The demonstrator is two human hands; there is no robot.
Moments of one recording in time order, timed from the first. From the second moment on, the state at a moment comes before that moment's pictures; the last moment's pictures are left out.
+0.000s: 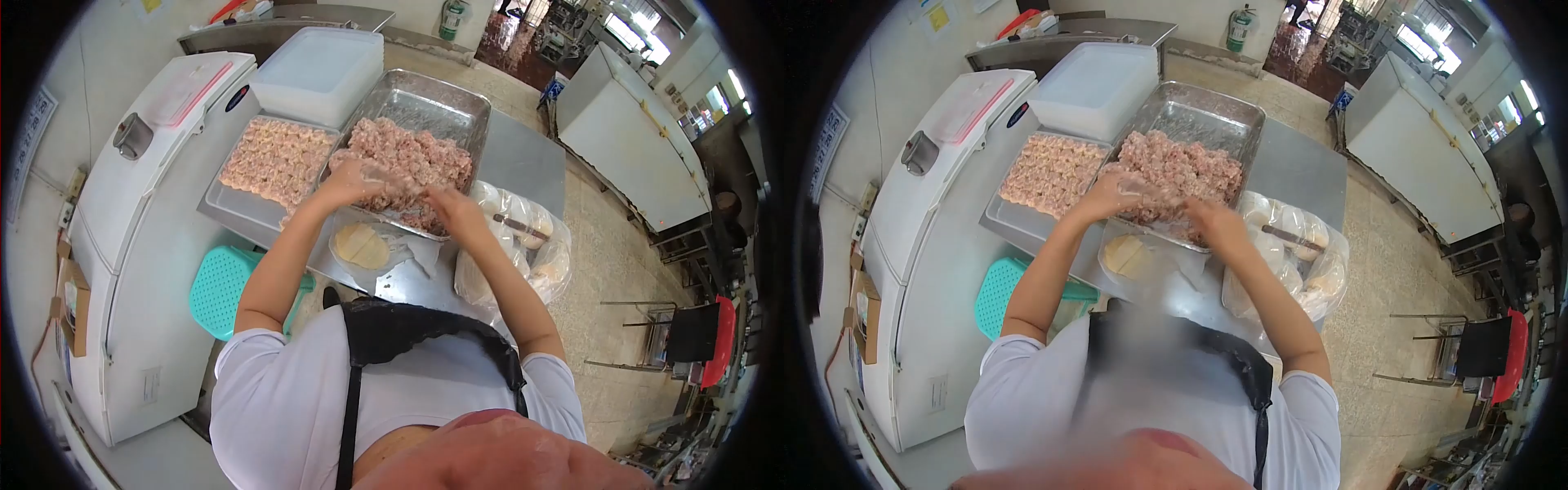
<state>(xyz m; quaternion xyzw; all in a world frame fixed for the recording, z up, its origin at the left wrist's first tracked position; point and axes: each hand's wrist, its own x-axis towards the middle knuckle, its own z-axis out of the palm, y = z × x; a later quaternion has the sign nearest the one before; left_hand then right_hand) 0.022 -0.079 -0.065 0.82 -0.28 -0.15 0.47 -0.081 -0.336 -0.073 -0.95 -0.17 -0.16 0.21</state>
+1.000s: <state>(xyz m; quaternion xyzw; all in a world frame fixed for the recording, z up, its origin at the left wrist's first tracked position) 0.046 0.005 -0.020 0.77 -0.44 -0.08 0.46 -0.142 -0.223 0.036 -0.93 0.02 -0.09 0.36</state>
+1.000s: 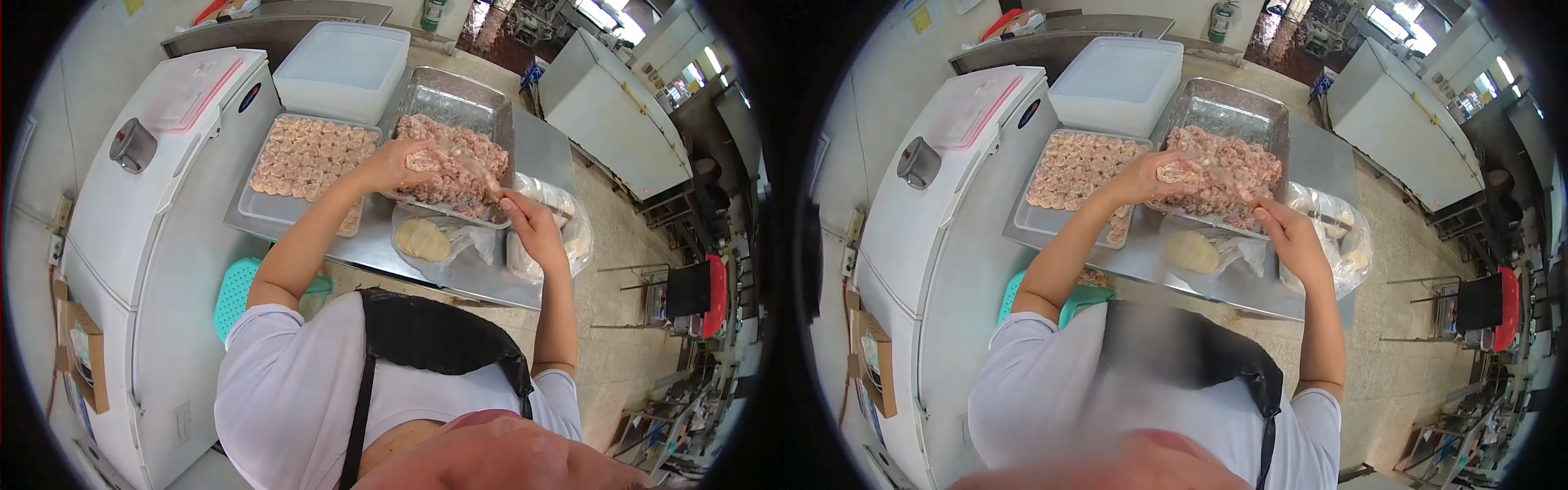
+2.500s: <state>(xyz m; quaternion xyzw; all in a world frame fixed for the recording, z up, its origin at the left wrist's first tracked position) 0.018 0.108 -0.175 0.92 -0.19 0.03 0.33 -0.136 -0.280 -0.015 -0.96 0.03 0.02 0.28</state>
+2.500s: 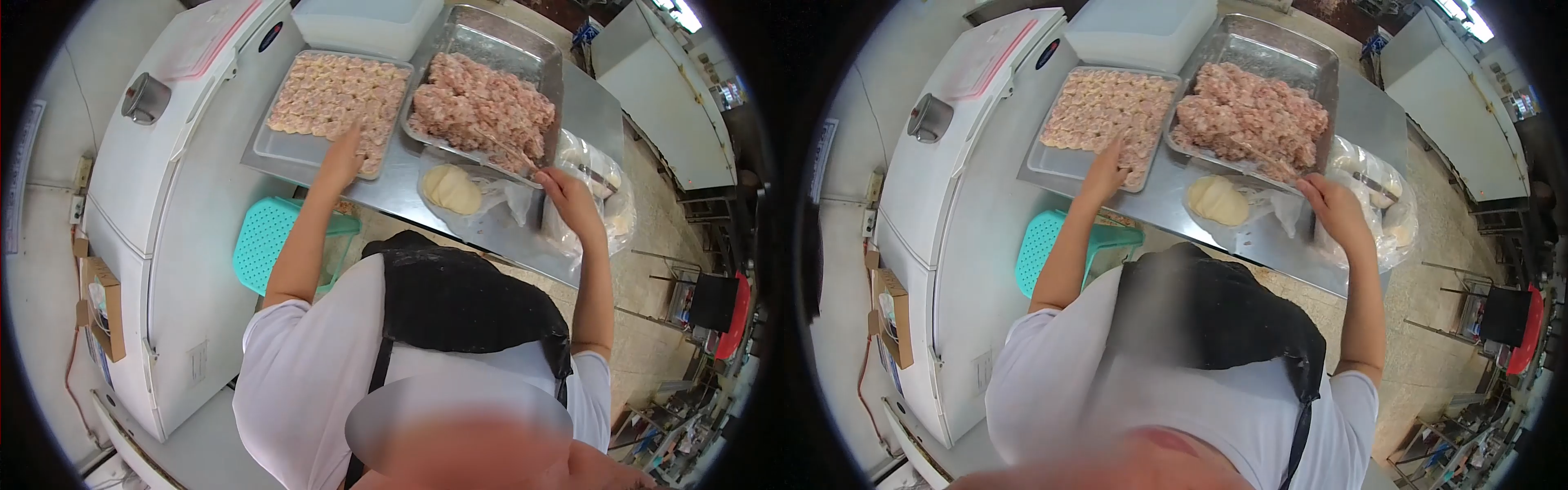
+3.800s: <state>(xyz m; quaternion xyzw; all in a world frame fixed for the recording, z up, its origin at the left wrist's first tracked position) -0.028 -0.015 -0.141 0.72 -0.20 -0.28 0.60 -0.077 -0.312 -0.079 -0.98 -0.04 0.09 0.20</state>
